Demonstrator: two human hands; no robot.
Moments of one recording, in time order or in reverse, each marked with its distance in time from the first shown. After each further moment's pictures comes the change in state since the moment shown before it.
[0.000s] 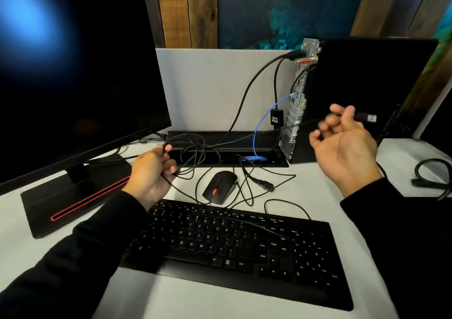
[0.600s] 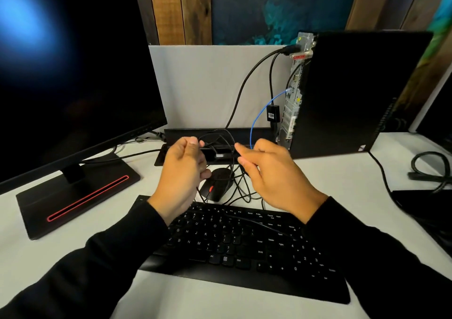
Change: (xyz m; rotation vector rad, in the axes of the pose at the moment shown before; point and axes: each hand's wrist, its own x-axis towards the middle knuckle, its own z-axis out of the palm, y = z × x) left_hand -0.055 -0.029 0.046 0.272 -0.269 0.258; right_hand -0.058 0.063 0.015 -1.570 -0.700 -0.659
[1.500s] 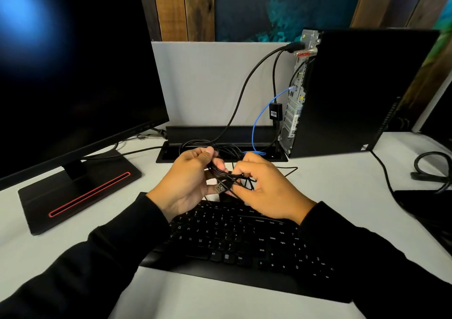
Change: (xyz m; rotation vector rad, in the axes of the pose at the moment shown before) left_hand -0.009 0.009 -0.001 -0.024 -0.155 -0.345; right_hand -0.010 -0.006 0.020 0.429 -0.167 0.071
